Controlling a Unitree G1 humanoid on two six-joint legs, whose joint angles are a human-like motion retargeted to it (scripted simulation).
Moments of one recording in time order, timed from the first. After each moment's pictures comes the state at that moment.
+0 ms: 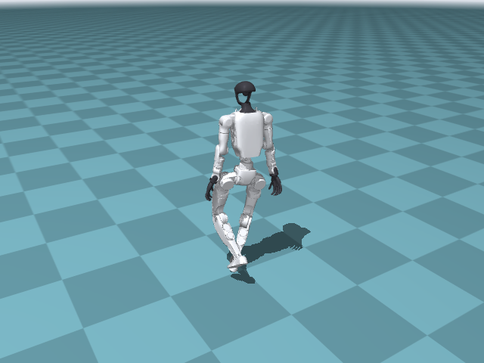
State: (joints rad) left arm -0.10 0.15 0.00 1.42 0.62 -0.02 0.27; right arm -0.11 -0.15 -0.03 1.63 -0.32 0.18 0.04; waist 0.07 -0.12 0.23; left_leg -0.14 0.00 0.26 1.15 -0.29 0.26; right_leg -0.04 -0.06 -0.52 0.33 -0.29 0.10
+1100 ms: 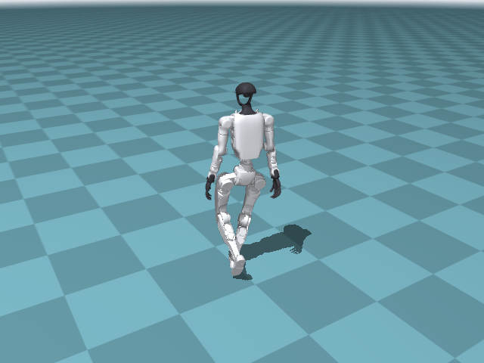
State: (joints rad) left arm -0.10 0.15 0.20 1.29 0.51 0.11 0.03; right arm -0.09 -0.14 -0.13 1.69 -0.23 0.23 0.09; waist 0.01 -0.09 0.25; left_leg -0.10 -0.06 0.15 1.10 0.22 0.26; right_leg 0.02 0.05 -0.37 0.22 -0.29 -0.20
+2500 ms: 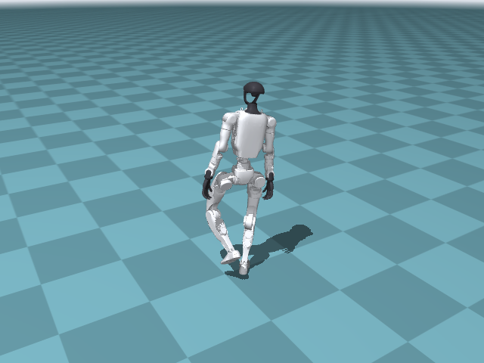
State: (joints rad) left arm 0.05 0.17 -0.01 1.29 0.81 0.16 -0.20; right arm -0.04 -0.18 -0.22 1.64 -0.18 0.16 0.06; waist 0.05 0.12 0.14; left_leg -0.26 0.19 0.24 1.35 -0.27 0.26; right_leg 0.14 0.01 -0.49 0.19 -0.24 -0.06
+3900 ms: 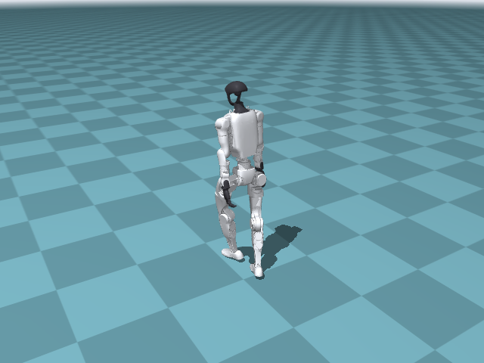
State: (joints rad) left arm 0.05 0.06 0.21 1.46 0.61 0.13 -0.10; right arm -0.16 -0.12 -0.08 1.40 -0.27 0.21 0.06; waist 0.10 -0.05 0.12; left_leg -0.35 -0.10 0.31 0.34 0.08 0.03; right_leg 0.21 0.04 -0.44 0.01 -0.08 0.04
